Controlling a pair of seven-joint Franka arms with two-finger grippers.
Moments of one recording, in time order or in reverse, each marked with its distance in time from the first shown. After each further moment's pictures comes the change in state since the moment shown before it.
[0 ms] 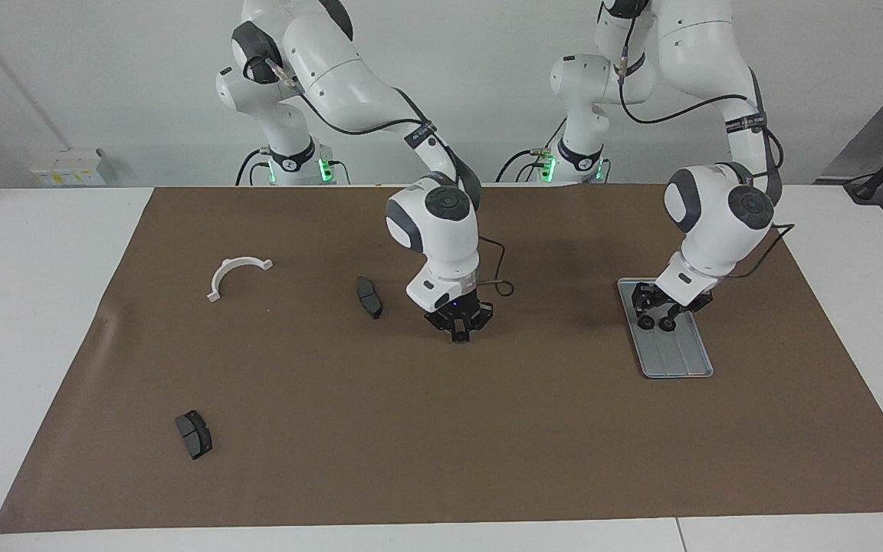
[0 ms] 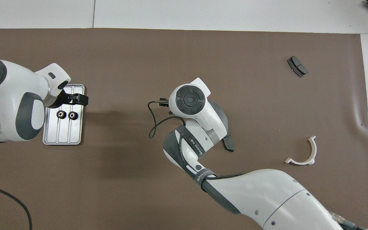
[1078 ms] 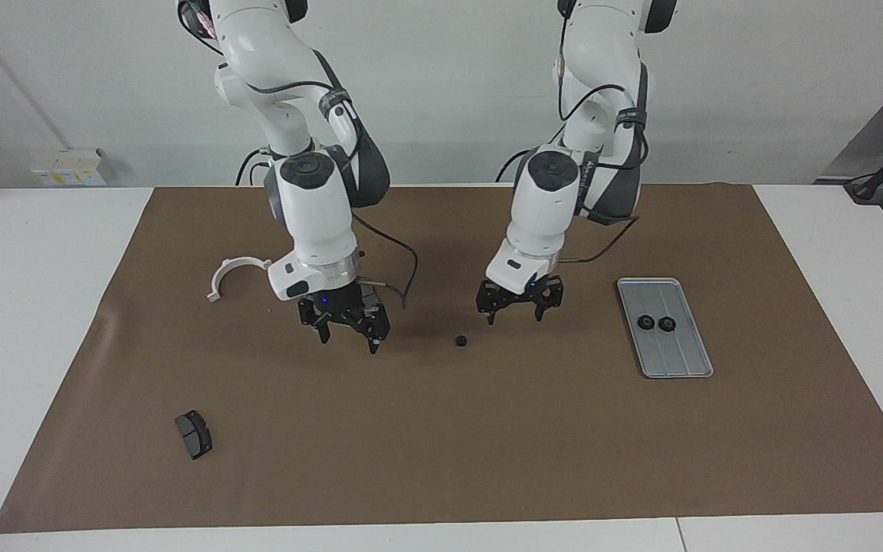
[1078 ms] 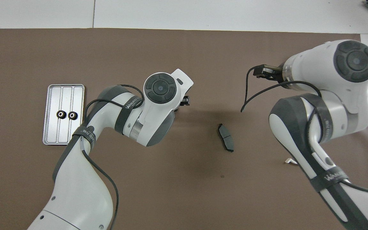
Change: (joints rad) left arm -0.469 0.285 -0.007 0.329 0.049 -0.006 -0.519; right arm -0.411 -0.430 -0.009 -0.191 -0.003 -0.221 -0.297
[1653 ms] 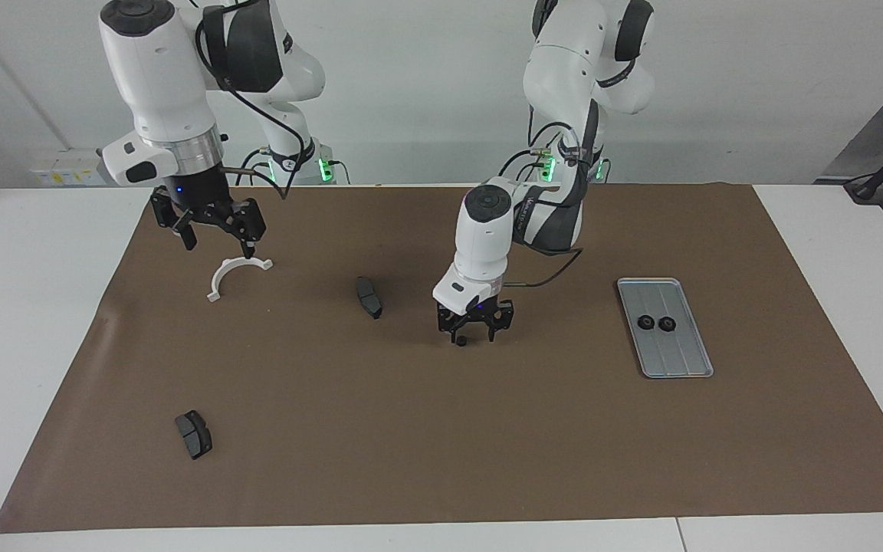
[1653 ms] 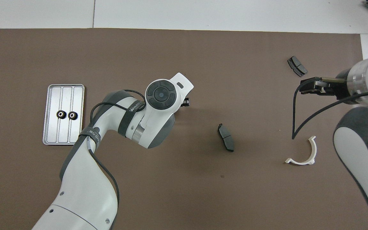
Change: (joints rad) left arm -0.002 0.023 0.000 -0.048 0.003 0.104 0.000; right arm -0.071 -0.197 0.001 0.045 0.015 -0.351 -0.176
